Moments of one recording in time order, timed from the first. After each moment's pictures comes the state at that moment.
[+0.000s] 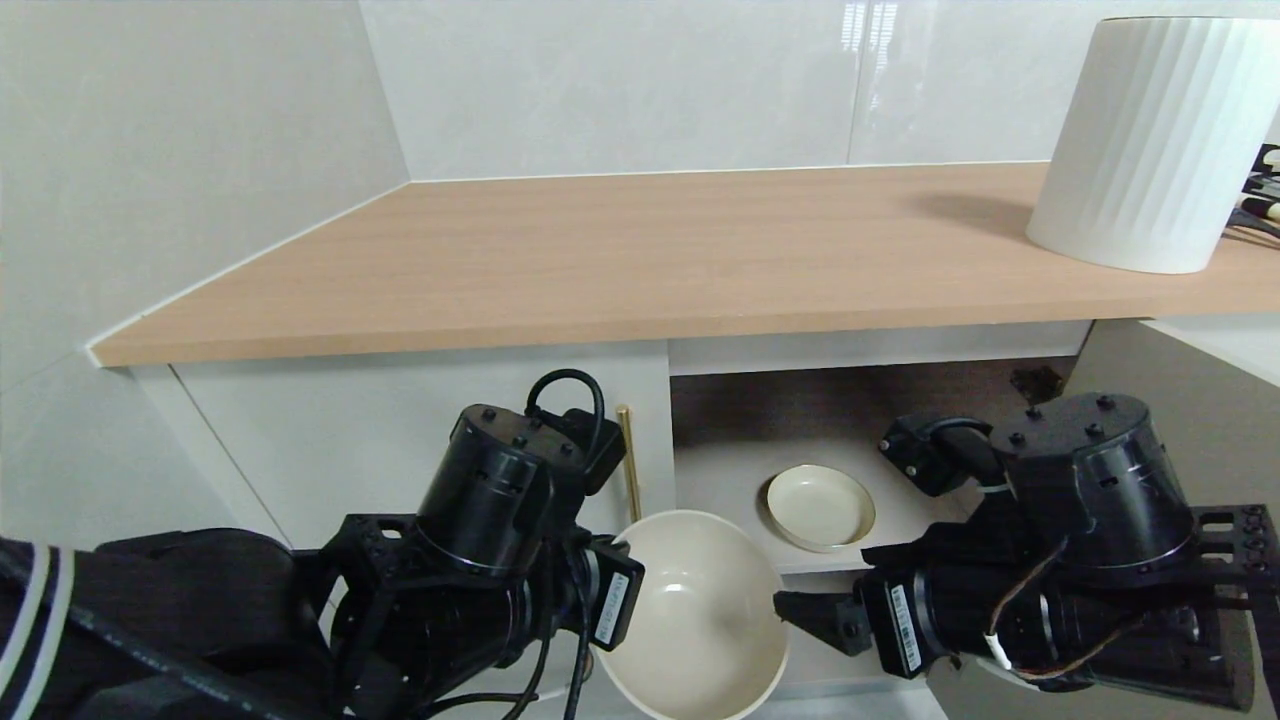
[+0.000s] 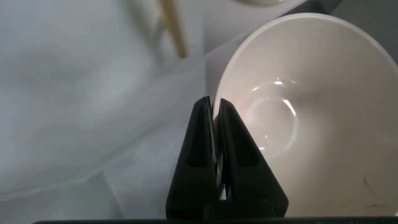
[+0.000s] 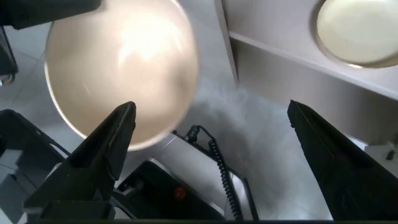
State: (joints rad) left arm -0.79 1.71 -0.80 -0.24 0.26 -0.18; right arm 0.79 1.57 -0.73 -0.26 -0.04 0.30
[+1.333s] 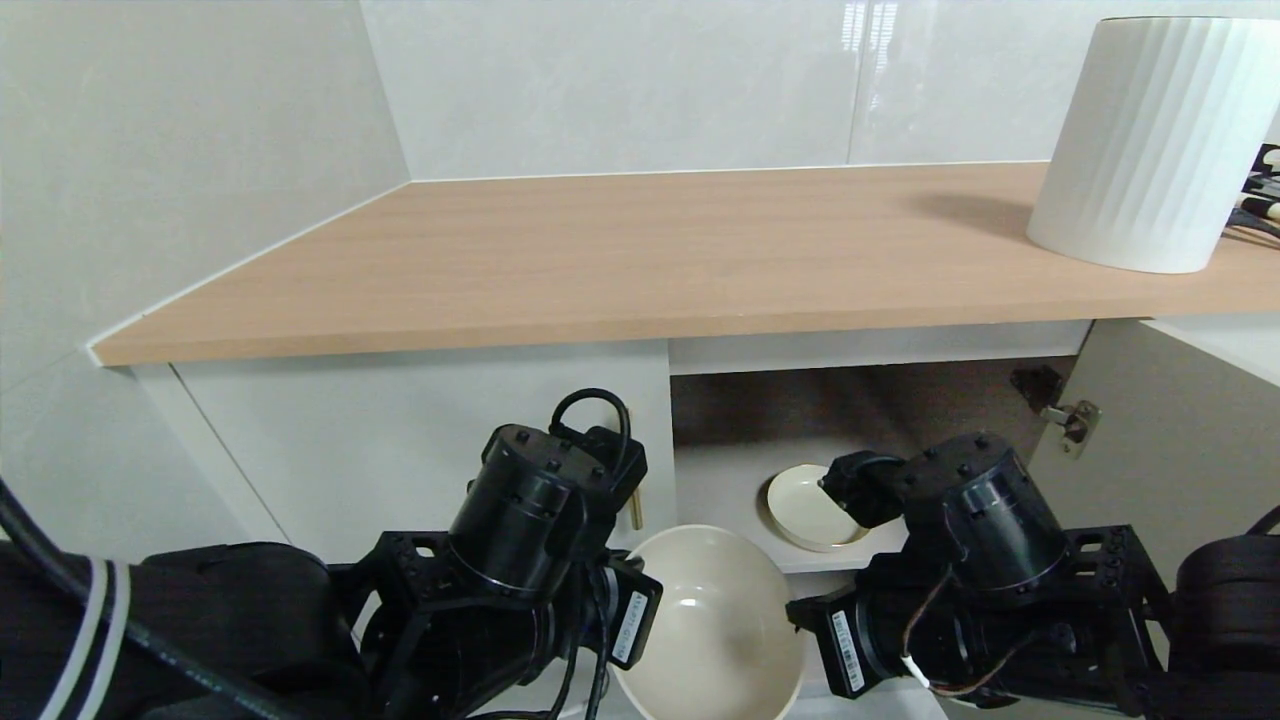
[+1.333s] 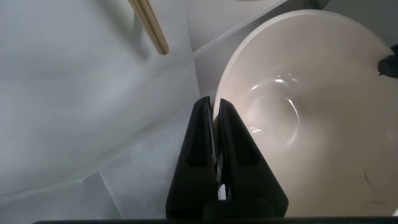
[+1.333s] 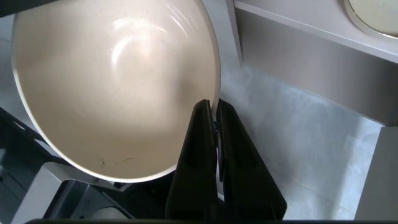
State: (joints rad) left arm -0.83 1.74 -0.79 -0.25 0.28 -0.19; right arm 0.83 1.71 -0.75 -0.27 -0.04 0.35
